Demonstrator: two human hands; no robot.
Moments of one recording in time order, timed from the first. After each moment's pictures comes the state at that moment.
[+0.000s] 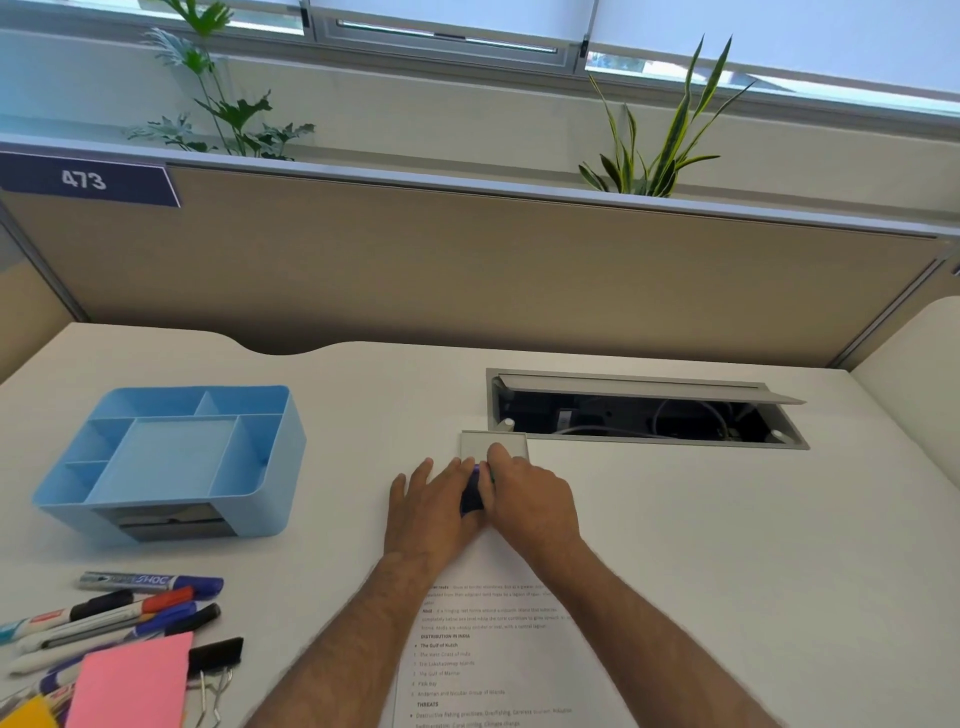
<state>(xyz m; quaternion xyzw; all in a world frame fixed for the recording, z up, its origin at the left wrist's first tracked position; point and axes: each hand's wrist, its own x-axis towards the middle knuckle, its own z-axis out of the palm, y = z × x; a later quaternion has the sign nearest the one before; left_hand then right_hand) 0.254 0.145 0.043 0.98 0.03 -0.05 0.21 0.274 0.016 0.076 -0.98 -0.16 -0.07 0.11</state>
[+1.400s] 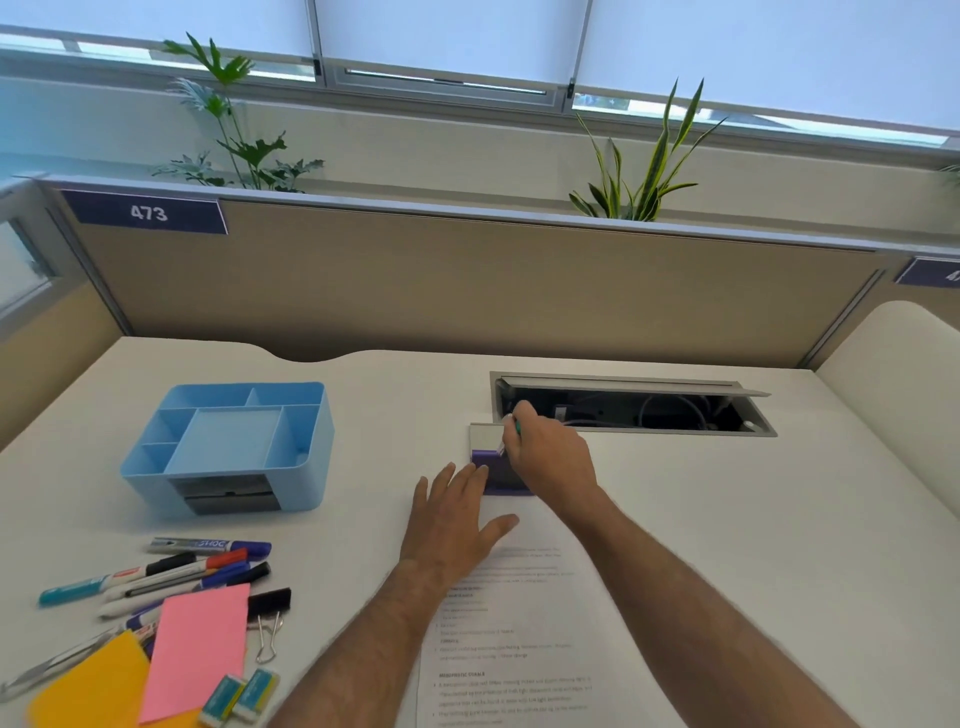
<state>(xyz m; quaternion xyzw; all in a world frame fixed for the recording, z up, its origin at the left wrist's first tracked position) 0.193 0.137 0.072 0.98 -0.02 -0.05 0.17 0.266 0.007 0.127 -0.97 -0.14 -0.10 0.15</state>
